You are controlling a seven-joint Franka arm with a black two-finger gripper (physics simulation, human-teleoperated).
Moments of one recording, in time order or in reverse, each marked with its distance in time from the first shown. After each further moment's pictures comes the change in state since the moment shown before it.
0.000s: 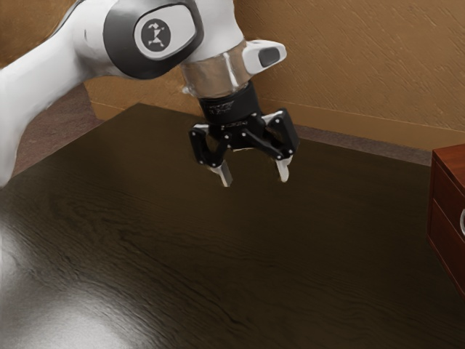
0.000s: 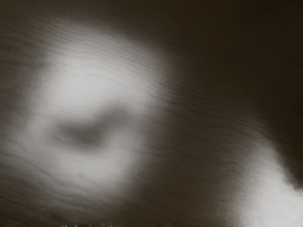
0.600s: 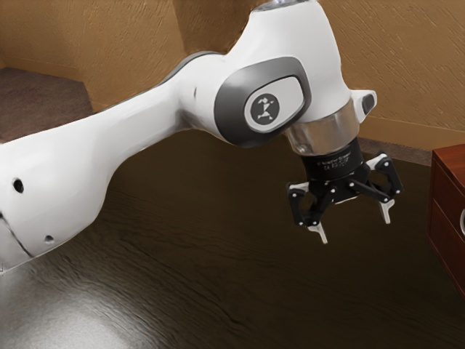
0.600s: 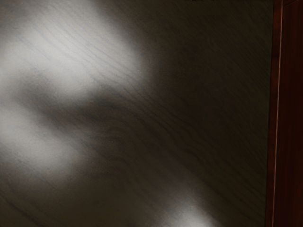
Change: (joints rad) arm -0.188 0.148 -0.005 -0.016 -0.013 0.236 -0.509
